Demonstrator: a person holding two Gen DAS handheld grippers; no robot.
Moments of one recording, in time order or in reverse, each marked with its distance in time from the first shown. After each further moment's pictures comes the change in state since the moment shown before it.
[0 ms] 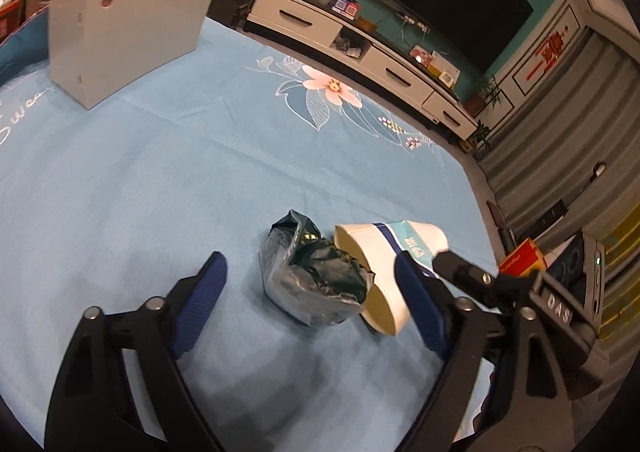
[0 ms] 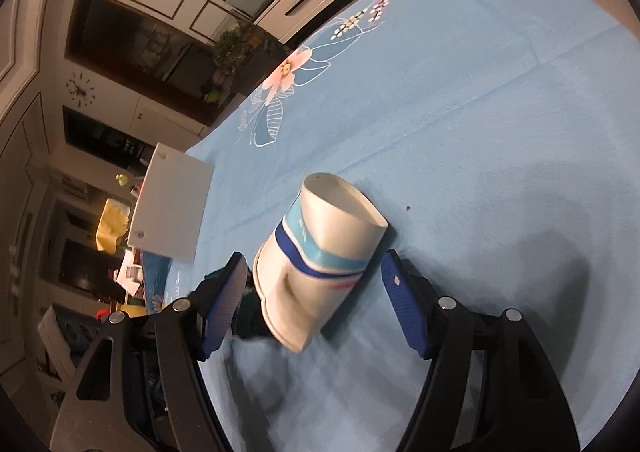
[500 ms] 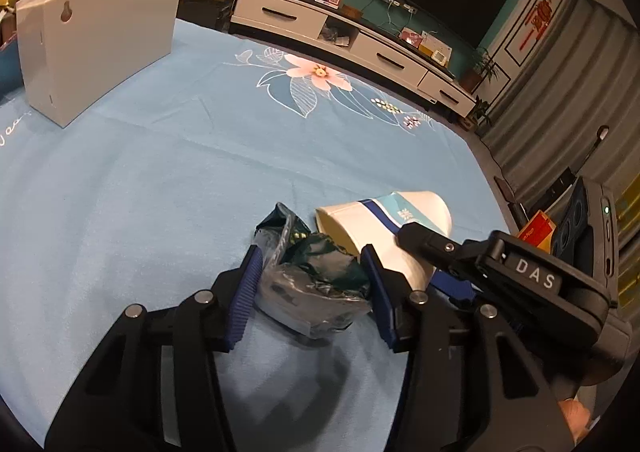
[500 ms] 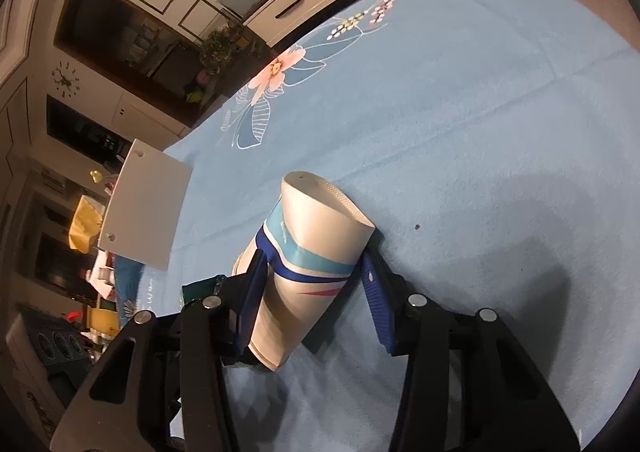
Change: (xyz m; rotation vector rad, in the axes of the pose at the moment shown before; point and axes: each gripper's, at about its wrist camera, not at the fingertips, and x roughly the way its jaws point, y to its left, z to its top) left arm 0.017 -0.012 -0.007 0.100 0.015 0.019; right arm 0.019 0.010 0.003 -0.057 -0.033 -0.095
